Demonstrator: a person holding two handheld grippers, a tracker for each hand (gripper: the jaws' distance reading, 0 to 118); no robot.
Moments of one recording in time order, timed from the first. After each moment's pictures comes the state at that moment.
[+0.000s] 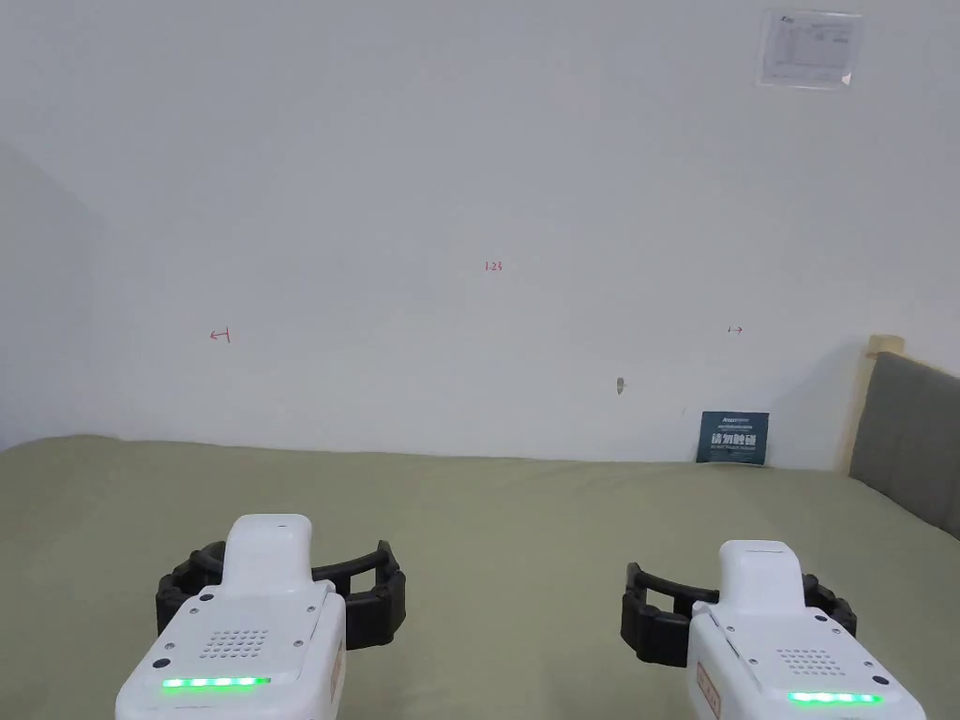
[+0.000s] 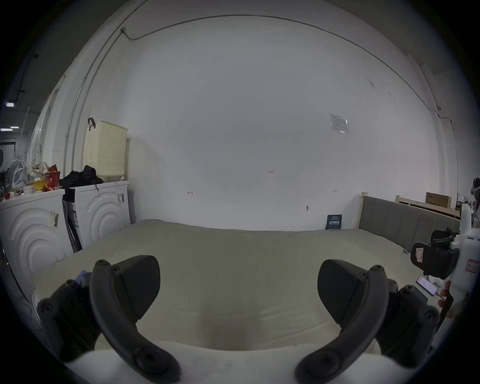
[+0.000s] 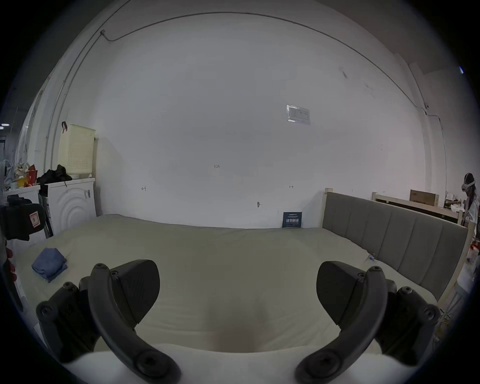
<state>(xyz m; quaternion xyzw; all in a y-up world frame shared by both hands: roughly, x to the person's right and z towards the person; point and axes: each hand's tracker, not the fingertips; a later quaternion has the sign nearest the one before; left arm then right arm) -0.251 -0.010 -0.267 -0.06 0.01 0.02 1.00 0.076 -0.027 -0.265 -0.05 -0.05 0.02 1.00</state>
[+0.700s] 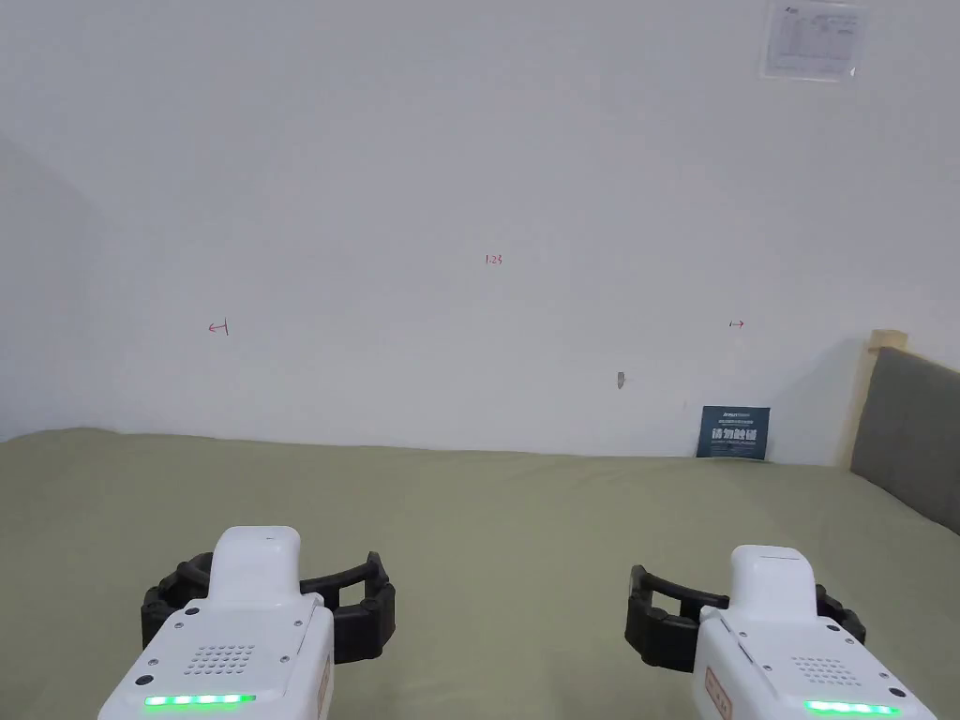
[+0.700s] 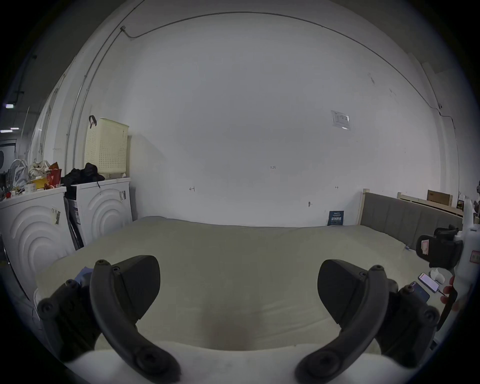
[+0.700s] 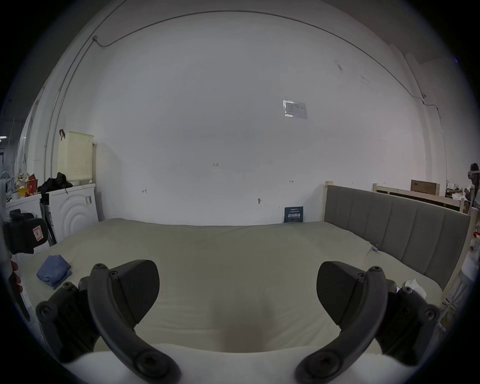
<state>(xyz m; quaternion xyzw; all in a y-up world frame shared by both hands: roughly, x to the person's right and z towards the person) -0.256 -0.019 -0.265 -0.07 0.01 0.02 1.00 0.080 -0.030 -0.259 -0.05 -0.05 -0.01 1.00</state>
